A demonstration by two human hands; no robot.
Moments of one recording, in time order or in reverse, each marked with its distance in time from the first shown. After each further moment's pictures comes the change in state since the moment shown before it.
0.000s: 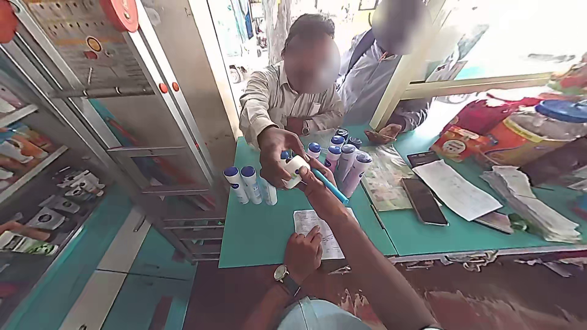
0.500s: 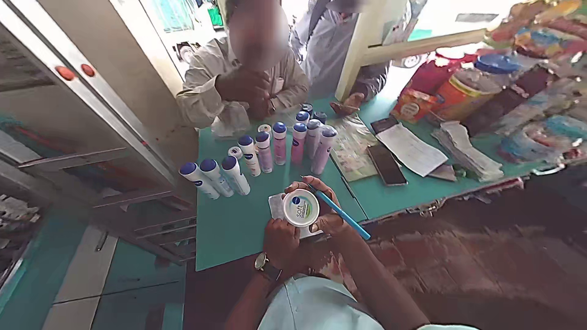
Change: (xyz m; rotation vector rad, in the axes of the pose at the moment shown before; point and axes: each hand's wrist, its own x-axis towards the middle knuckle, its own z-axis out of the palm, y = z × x) left_hand 0.001 0.005 -0.004 -0.042 0.109 -0.020; right_hand -0.083 0.028 -0.088 0.244 -0.407 -0.295
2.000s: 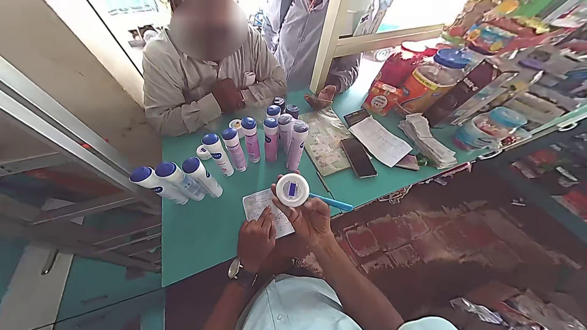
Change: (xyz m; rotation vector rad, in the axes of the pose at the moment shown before) left_hand -0.001 -0.004 0.006 0.037 -0.083 0.016; right_hand -0.039 -0.009 0.007 0.803 0.620 0.049
